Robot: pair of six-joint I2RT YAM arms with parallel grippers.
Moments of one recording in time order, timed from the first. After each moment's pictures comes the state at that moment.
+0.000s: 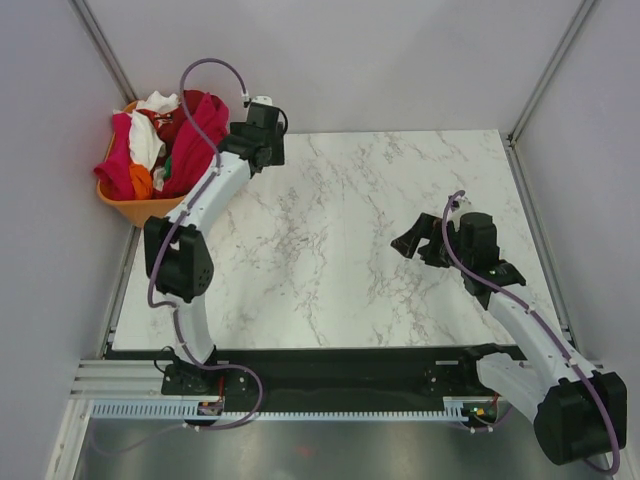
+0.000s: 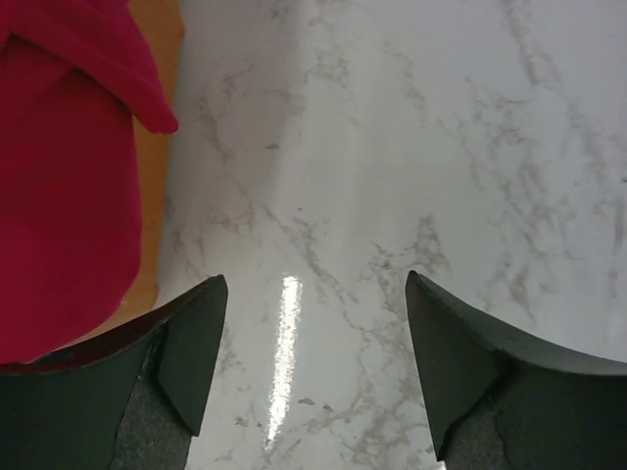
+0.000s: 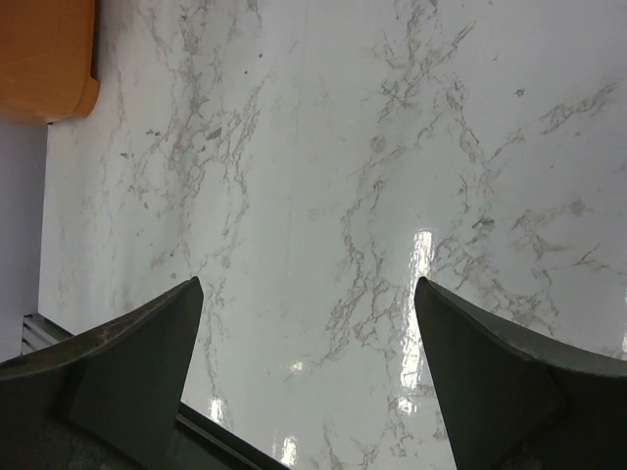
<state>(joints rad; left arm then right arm) -0.33 1.89 1.81 -0.59 -0.38 -0.24 0.21 0.96 0.61 -0.19 -0.33 0.58</state>
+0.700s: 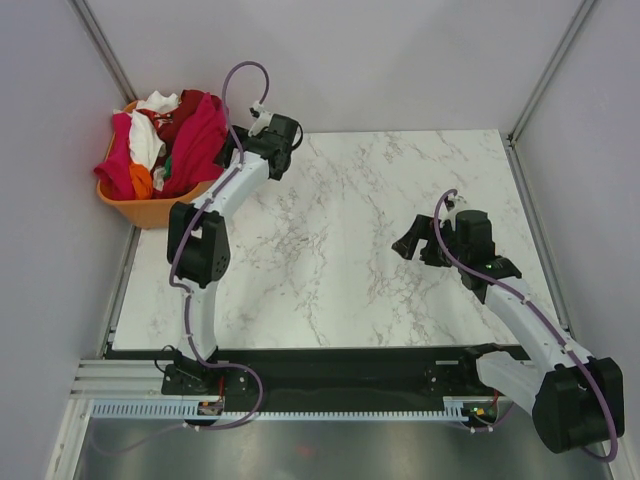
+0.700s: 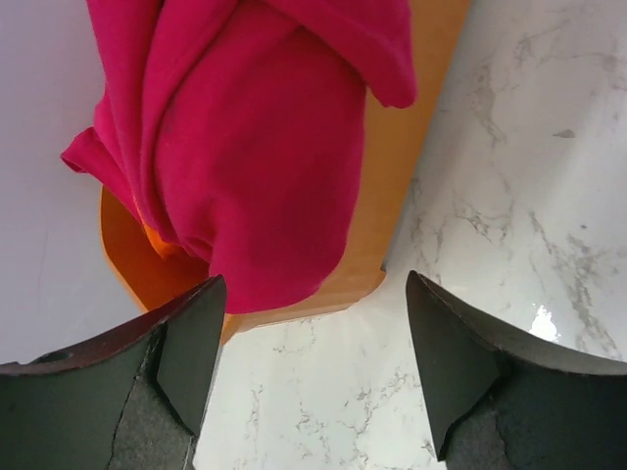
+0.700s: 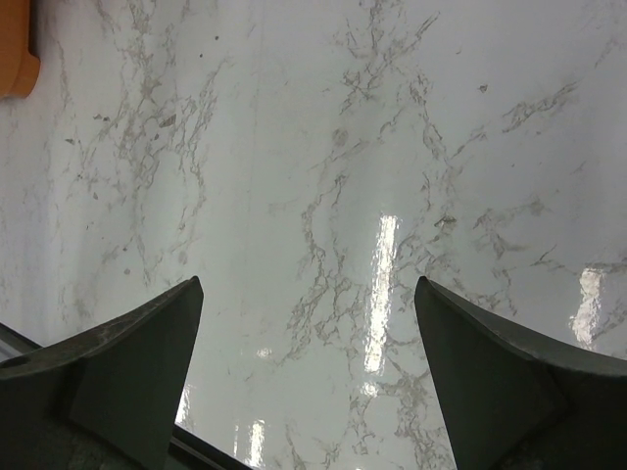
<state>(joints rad) -0.39 2.12 1.92 -0.73 -1.08 -0.04 0.21 1.02 0.62 -0.21 -0.29 0.49</state>
